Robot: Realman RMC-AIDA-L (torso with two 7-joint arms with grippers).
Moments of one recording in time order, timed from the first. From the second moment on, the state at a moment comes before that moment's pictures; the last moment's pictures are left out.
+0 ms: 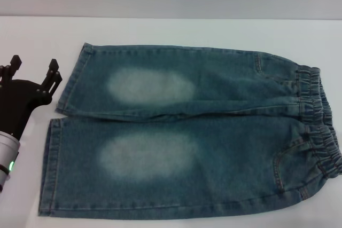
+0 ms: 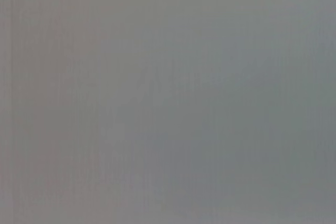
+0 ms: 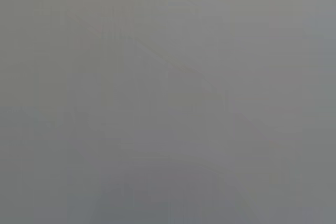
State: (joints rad) left arm -0.23 -2.07 -0.95 -0.39 2.46 1.12 -0.02; right arm 0.14 2.08 0.64 0.25 -2.25 -1.69 0.18
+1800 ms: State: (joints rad) left arm 0.01 -1.97 -1.27 -1.56 2.63 -0.39 0.07; right arm -0.03 1.83 1.17 1.74 -2.52 0.29 0.21
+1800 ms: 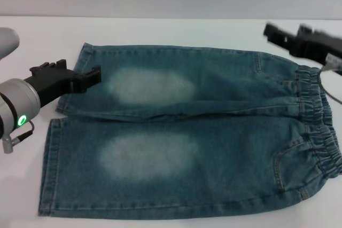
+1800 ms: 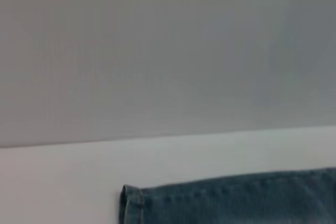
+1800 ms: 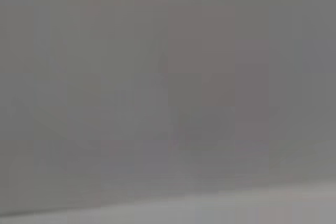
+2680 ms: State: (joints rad) left arm 0.09 -2.06 -1.45 -1.92 2.70 -1.11 0.10; right arm -0.15 2.07 1.61 1.79 -2.28 0.89 -0.05
